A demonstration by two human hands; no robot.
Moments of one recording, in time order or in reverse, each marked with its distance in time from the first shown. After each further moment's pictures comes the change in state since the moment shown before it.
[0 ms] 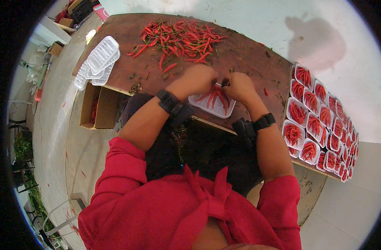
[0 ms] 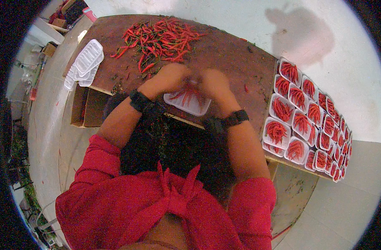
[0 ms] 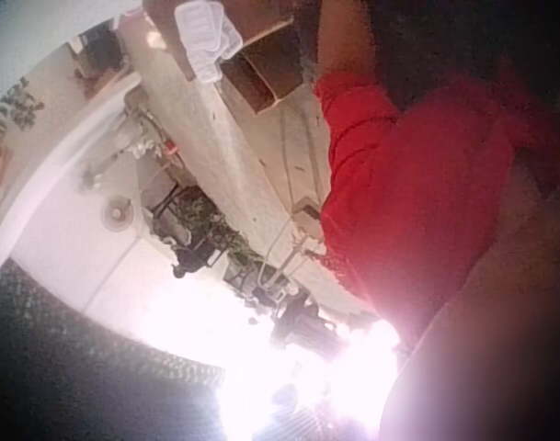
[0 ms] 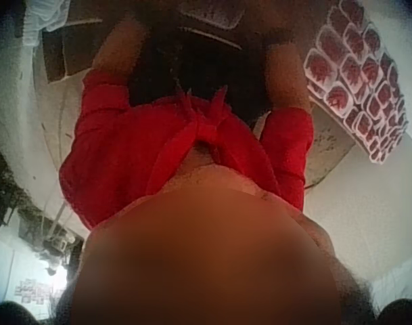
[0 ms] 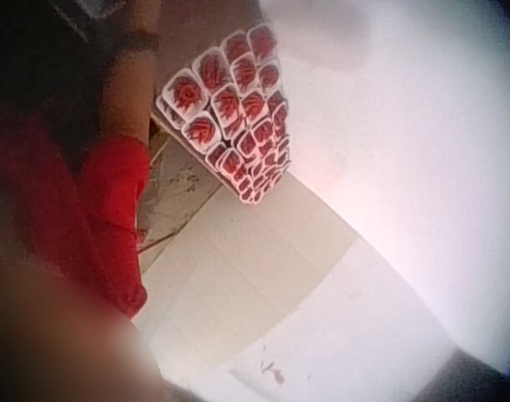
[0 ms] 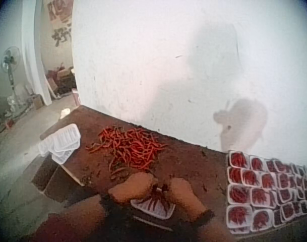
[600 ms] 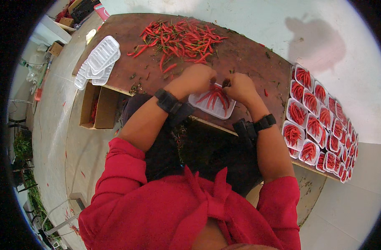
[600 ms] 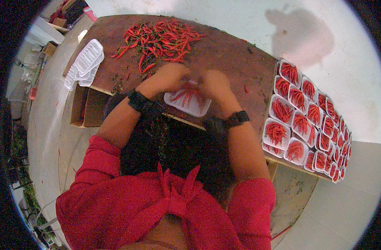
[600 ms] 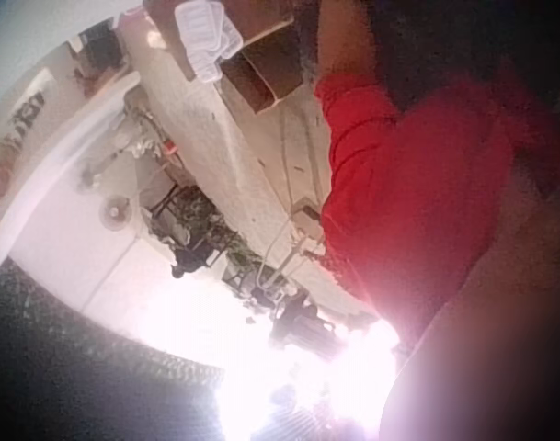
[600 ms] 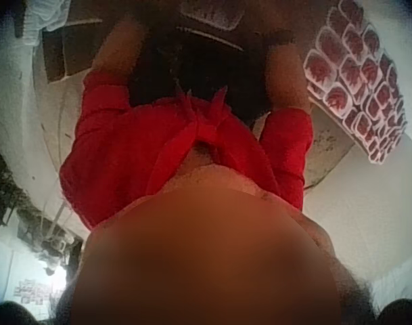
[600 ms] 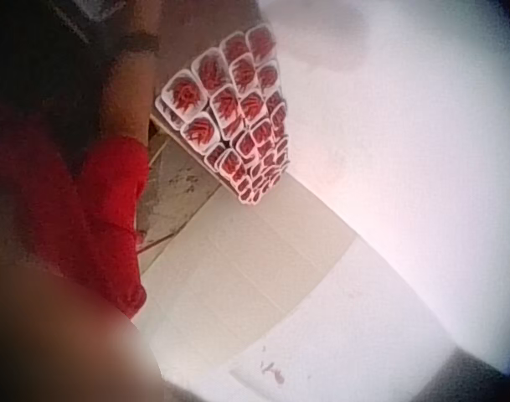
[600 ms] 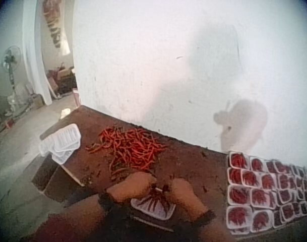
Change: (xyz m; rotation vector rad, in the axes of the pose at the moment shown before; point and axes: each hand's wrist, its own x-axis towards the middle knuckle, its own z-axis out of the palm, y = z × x) left_hand -0.003 0.000 -0.009 -0.019 -0.055 -0.072; right_hand 0.000 0.002 -0.004 -0.011 -0.046 -0.011
